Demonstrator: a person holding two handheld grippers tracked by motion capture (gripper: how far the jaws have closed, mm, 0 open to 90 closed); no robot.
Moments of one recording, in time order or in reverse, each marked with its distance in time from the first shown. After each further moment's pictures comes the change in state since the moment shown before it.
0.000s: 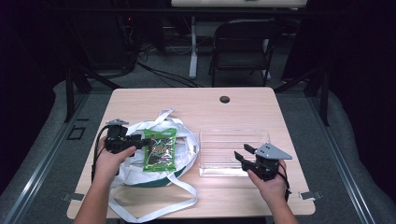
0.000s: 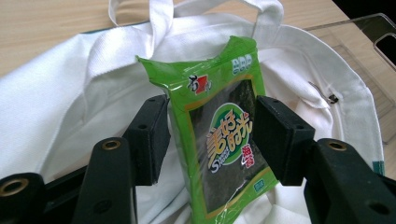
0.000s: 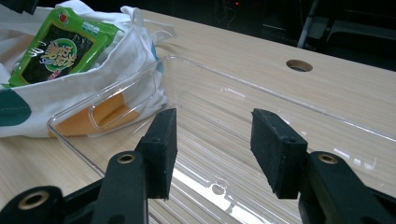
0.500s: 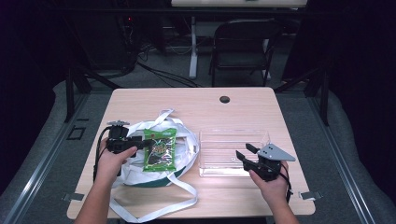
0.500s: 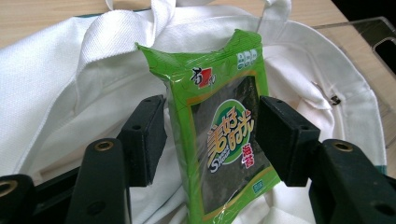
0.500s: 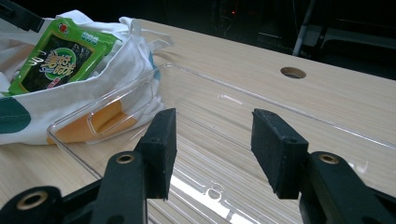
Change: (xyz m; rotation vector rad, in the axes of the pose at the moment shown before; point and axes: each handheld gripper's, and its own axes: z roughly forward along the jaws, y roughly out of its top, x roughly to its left) left arm 0.005 -0.004 0.008 0.006 -0.023 -0.057; right arm -0.002 0.000 -0.005 -0.029 -0.013 -0.001
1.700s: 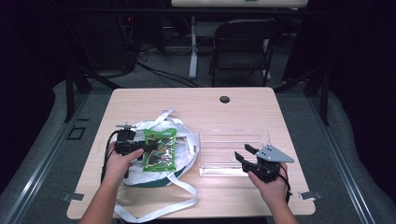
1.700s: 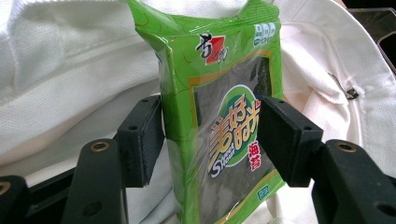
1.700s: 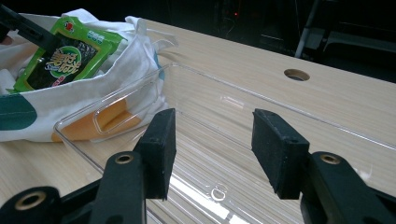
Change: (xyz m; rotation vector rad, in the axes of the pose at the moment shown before) left arm 0.007 -0.011 0.031 0.056 -0.043 -0.057; right arm 0.004 -0.001 0.000 0.000 0.009 -0.015
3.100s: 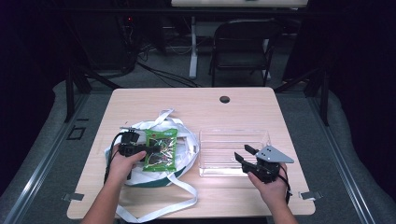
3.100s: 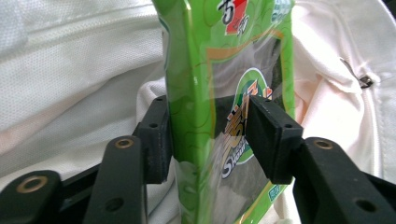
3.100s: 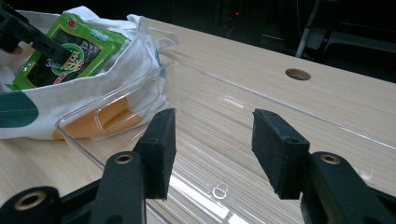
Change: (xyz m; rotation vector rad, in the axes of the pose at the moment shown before) left arm 0.004 -0.005 0.014 0.034 -0.028 0.009; right arm 0.001 -0.001 0.000 0.002 0.001 -0.007
